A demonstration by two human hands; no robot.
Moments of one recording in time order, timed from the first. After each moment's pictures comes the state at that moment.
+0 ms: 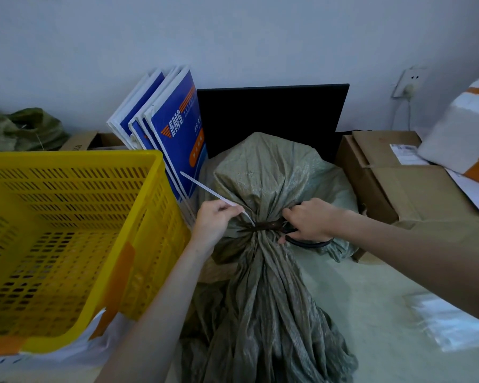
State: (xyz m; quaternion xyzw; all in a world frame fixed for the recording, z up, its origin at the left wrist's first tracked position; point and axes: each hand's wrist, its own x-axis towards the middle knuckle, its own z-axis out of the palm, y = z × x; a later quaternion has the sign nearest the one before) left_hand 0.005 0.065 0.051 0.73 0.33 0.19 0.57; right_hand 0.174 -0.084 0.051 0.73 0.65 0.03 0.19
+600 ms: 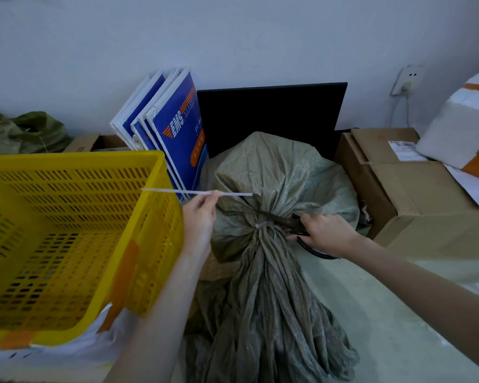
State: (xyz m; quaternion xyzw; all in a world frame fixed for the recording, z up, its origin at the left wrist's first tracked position) left_hand -0.010 0.067 0.049 0.61 0.33 0.36 0.63; right_hand 0.163 -0.126 0.013 0.84 0.53 0.04 0.07
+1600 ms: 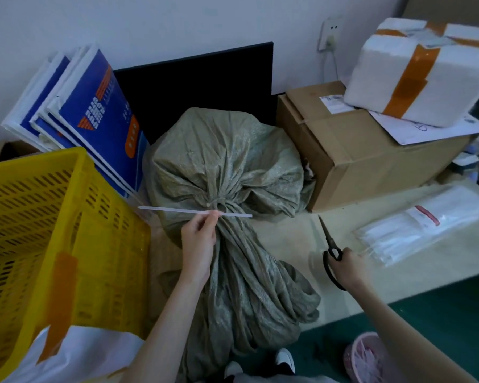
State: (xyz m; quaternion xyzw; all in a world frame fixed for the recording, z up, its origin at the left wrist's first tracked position) left_hand -0.013 -0.015 0.004 0.63 0.28 0.23 0.68; right_hand 0.104 -0.284 -0.121 0.95 -0.06 -0.17 -0.25
